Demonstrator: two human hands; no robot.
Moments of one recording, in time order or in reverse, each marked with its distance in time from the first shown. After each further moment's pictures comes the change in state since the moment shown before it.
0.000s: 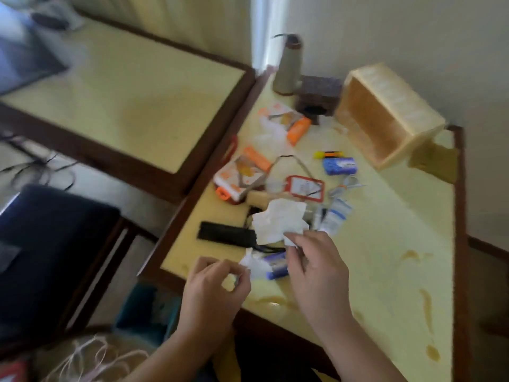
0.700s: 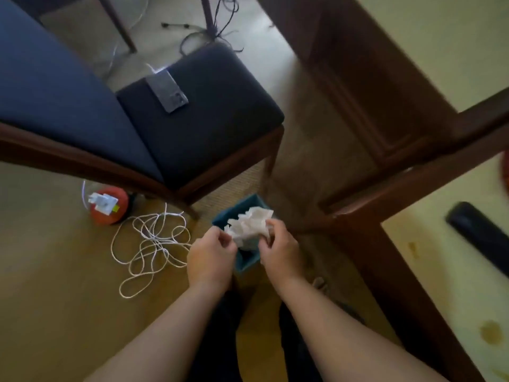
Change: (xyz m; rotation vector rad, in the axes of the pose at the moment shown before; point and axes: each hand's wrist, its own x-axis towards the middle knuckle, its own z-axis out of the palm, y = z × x) left_hand -0.111 -0.367 -0.061 -0.006 0.306 -0.952; right_hand -0.193 -0.091 0.390 0.072 -1.040 0.030
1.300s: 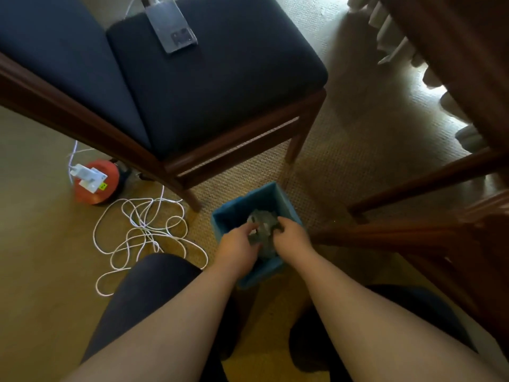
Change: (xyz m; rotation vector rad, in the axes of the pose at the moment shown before) left_hand 0.116 -0.078 0.151 -0.015 -0.329 -0.042; right_hand 0.139 0.103 0.099 -0.071 -0.384 0.292
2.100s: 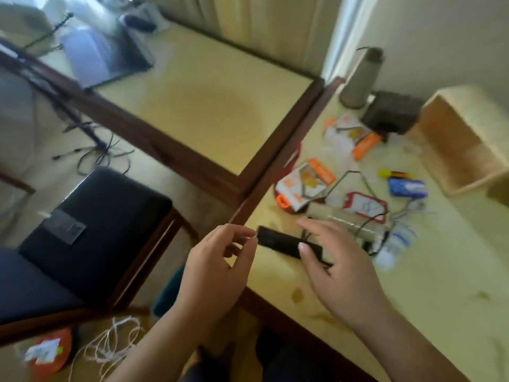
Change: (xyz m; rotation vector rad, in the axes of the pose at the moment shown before) left_hand -0.379 0.404 -0.092 0.076 -0.053 0.799; right_hand -0.513 0.034 -0.328 0.098 0.951 -0.343
